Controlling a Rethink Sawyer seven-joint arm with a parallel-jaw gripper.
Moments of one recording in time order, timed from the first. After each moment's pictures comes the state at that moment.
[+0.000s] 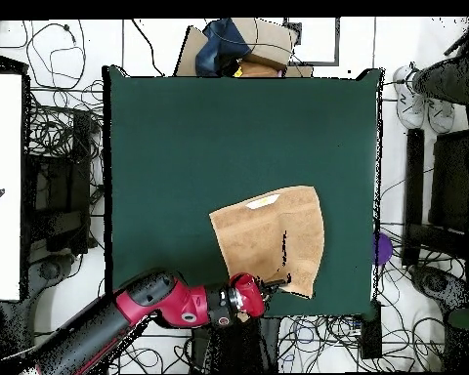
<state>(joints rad) 0.97 0.66 -1.17 1.59 -0.10 0.61 1.44</state>
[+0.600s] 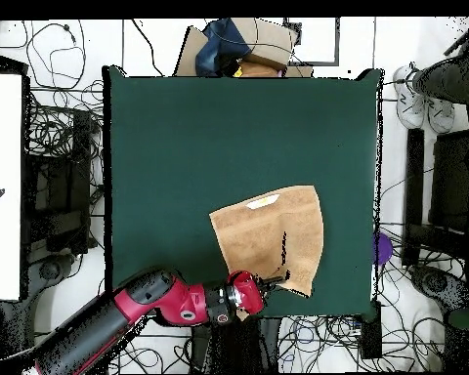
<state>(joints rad) 0.97 0.66 -1.17 1.57 -0.10 0.61 1.44</state>
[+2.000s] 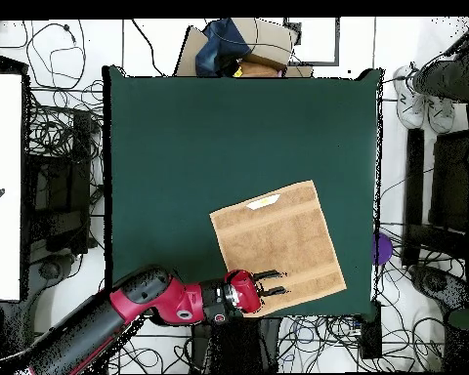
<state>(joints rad) 0.97 0.62 -1.17 1.57 -0.12 0.63 1.44</state>
